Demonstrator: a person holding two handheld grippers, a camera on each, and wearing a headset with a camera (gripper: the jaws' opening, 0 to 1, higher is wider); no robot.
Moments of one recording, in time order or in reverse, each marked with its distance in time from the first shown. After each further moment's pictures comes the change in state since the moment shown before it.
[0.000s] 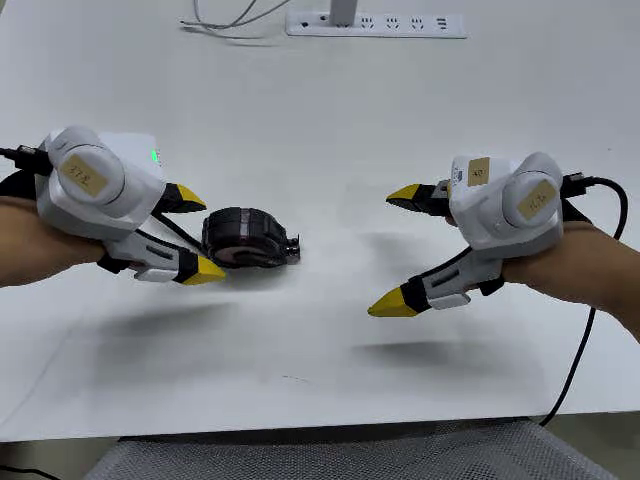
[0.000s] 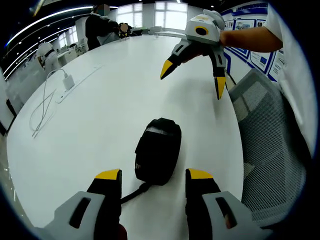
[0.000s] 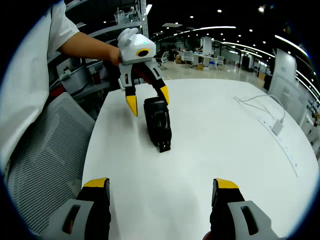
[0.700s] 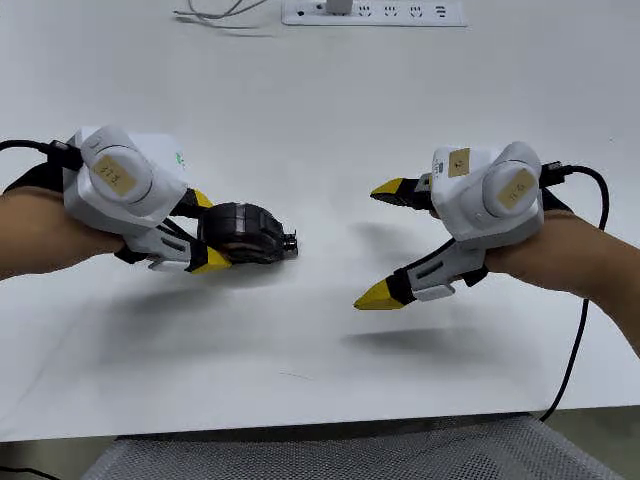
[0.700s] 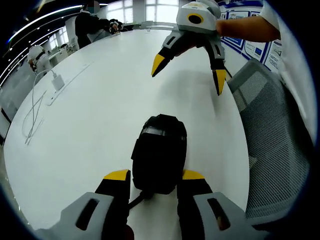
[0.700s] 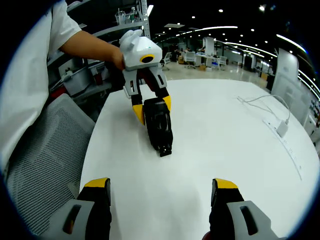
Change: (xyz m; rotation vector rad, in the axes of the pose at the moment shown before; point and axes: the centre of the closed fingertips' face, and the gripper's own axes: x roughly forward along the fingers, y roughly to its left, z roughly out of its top) left arm 0.020 0.001 -0.004 0.054 0.051 -0.036; right arm 0.014 -0.003 0.004 0.000 -0.011 0.029
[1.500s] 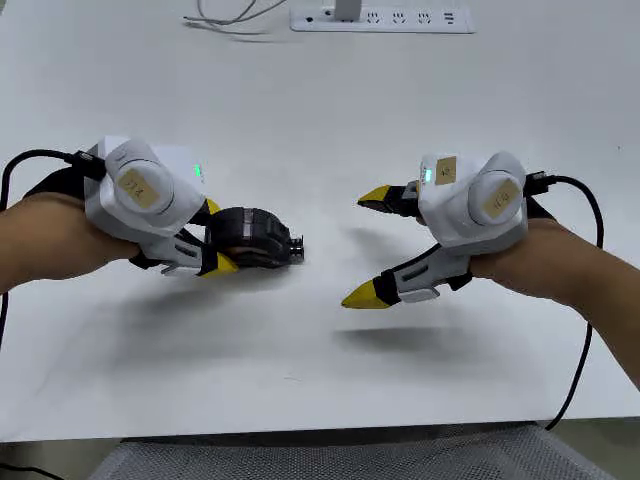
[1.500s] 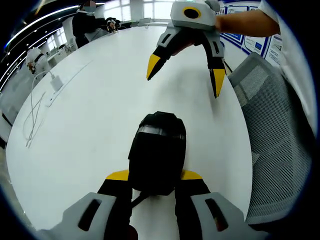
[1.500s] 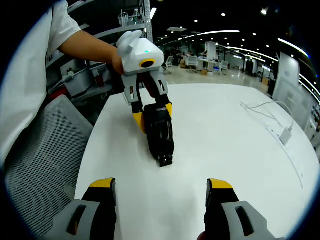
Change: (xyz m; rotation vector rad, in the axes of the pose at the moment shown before) left arm 0.003 -0.002 -0.003 0.031 0.032 0.020; right arm 0.018 -0.001 0.013 -0.032 -0.036 0.001
